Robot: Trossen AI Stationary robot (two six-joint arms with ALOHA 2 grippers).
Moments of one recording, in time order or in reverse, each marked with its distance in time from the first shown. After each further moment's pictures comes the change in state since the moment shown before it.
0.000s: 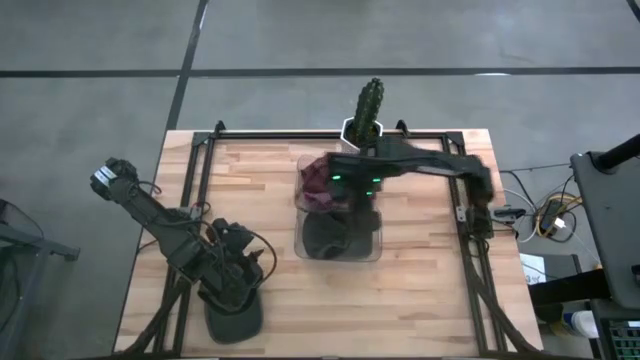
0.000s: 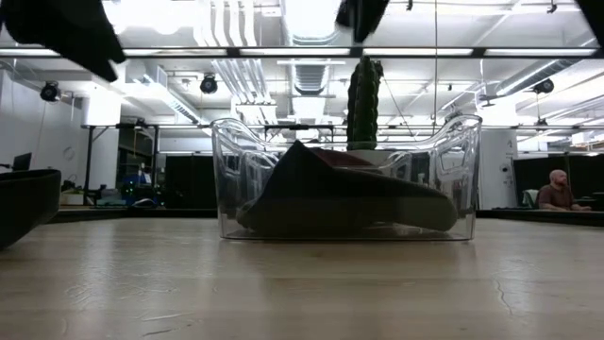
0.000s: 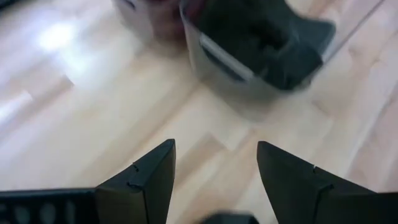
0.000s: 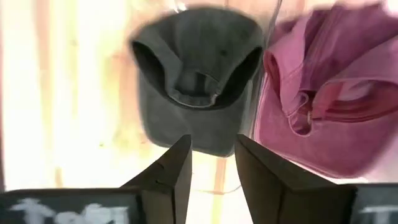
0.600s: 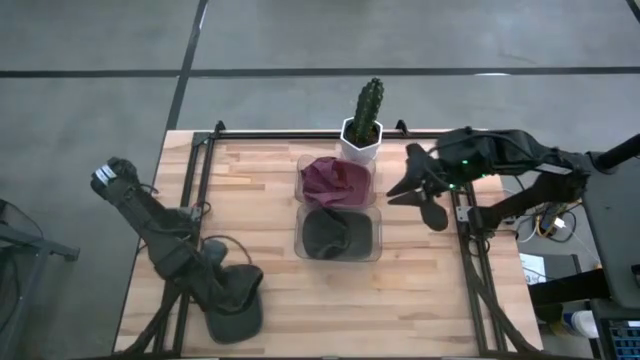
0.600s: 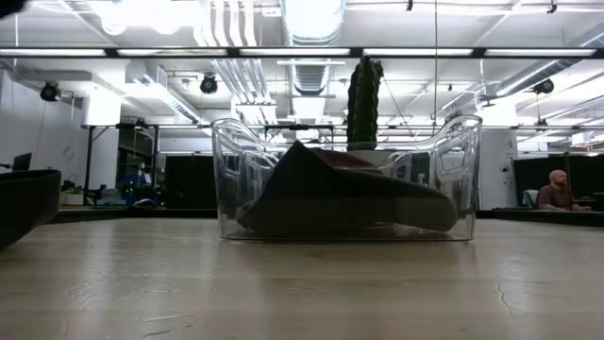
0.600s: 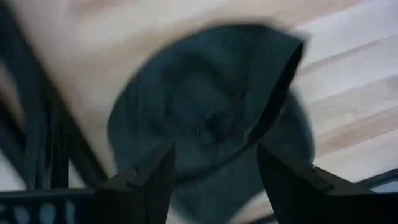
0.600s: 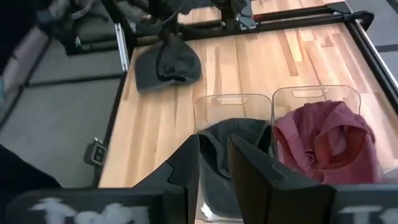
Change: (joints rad) left arm -0.112 -0.002 0.021 -0.115 0.646 -0.689; right arm 0.108 -0.706 -0.499 0.499 0.004 0.290
